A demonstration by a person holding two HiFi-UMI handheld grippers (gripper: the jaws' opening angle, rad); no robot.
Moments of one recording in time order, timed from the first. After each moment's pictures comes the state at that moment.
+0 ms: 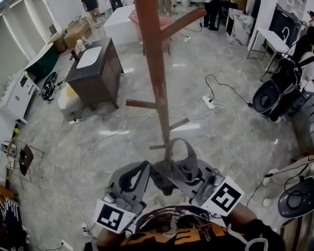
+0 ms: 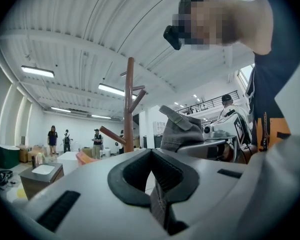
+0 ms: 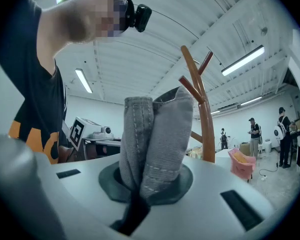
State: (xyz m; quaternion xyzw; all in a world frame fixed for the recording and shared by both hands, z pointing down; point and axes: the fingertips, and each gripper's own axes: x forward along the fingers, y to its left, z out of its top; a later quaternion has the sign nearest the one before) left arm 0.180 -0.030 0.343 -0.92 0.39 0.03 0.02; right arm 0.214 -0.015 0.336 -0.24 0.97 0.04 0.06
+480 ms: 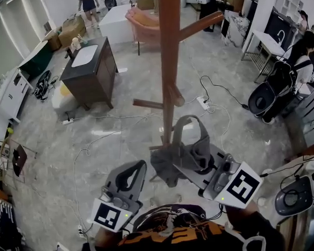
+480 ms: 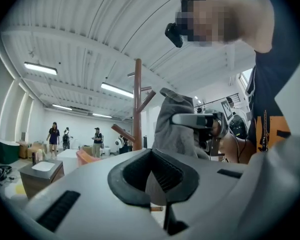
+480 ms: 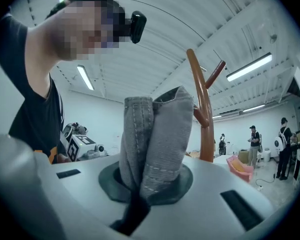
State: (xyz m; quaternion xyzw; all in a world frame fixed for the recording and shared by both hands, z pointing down) left arm 0.146 -0.043 0.350 -0.92 0.39 0.04 0.01; right arm 0.201 -0.041 0.279 -0.24 0.97 0.06 0.04
